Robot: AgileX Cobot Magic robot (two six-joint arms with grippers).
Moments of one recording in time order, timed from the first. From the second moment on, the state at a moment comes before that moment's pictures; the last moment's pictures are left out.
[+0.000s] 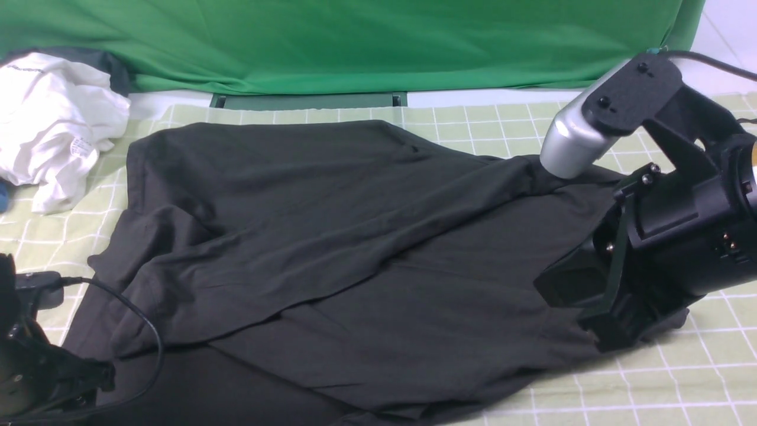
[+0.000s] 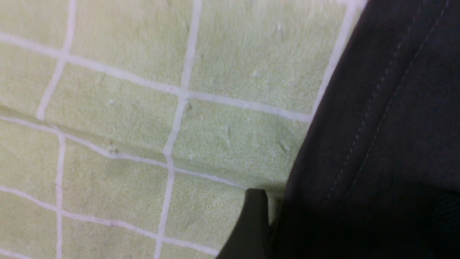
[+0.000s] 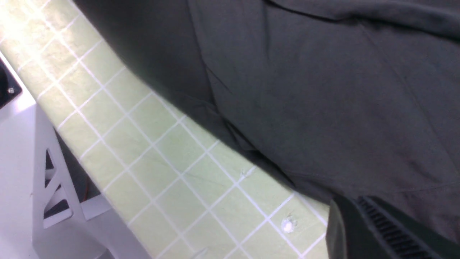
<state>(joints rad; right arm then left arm) 0.70 1.20 -1.12 0.34 0.96 -0.22 0.14 1.48 -0.60 0.23 0.77 -0.31</state>
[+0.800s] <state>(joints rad) 0.81 1.26 -1.14 0.28 1.07 -0.34 0.14 1.26 -0.66 0.06 0.99 -0.19</state>
